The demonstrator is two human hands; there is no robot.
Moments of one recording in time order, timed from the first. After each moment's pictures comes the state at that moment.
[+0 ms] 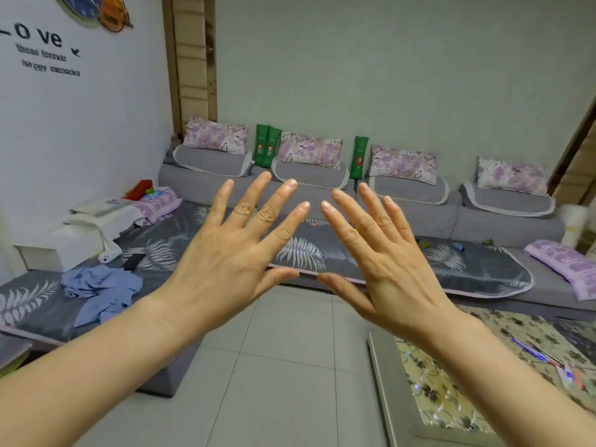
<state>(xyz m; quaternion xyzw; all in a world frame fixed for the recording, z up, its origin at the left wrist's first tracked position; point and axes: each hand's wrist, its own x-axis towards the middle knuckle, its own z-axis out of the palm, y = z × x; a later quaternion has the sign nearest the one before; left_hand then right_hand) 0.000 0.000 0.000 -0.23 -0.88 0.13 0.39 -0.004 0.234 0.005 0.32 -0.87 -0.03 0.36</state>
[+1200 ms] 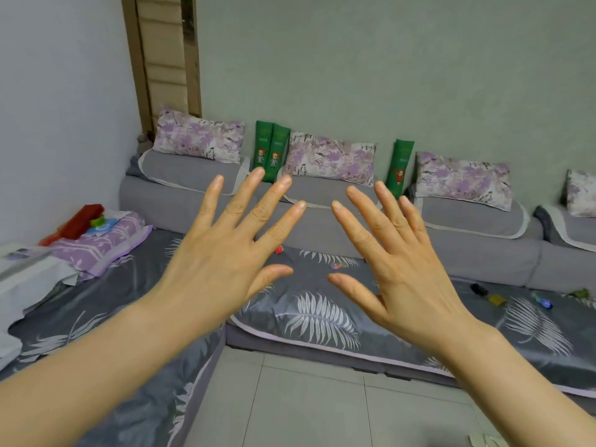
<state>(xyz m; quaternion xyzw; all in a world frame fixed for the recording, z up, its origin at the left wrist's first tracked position) -0.731 -0.117 -0.006 -0.21 -0.88 0.18 0.39 -0.731 0.128 -0.001 0.31 -0.88 -0.03 0.35</state>
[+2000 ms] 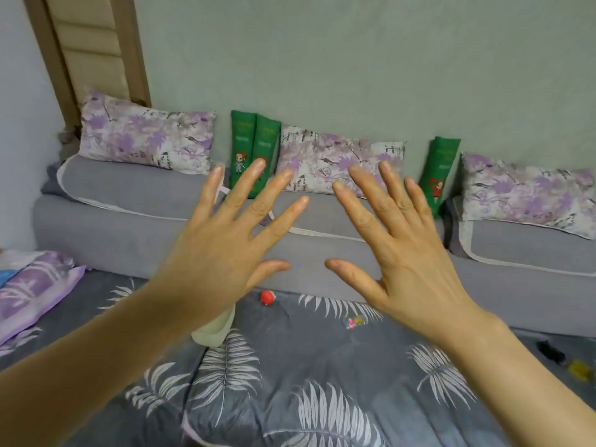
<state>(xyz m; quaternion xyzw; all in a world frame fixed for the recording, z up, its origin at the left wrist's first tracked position) -1.297 -0.139 -0.031 -0.24 -0.86 0.20 0.41 -1.284 0.106 -0.017 0.31 -0.88 0.01 0.37</state>
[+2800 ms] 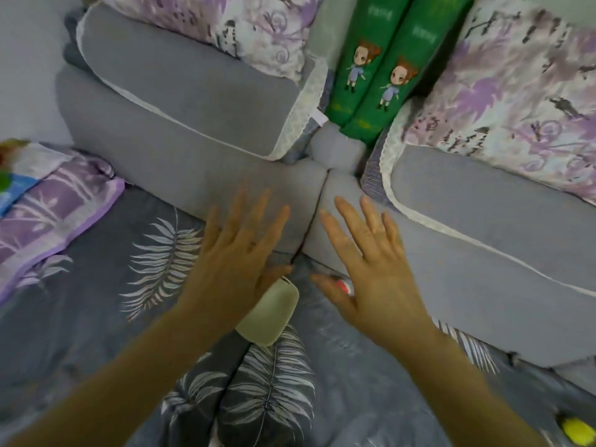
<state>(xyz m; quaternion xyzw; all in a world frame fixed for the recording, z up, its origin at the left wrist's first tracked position) -1.660 -0.335 -0.260 -0.04 -0.99 -0.01 0.14 -1.714 -0.125 -0.231 0.40 -0.90 0.10 0.15</state>
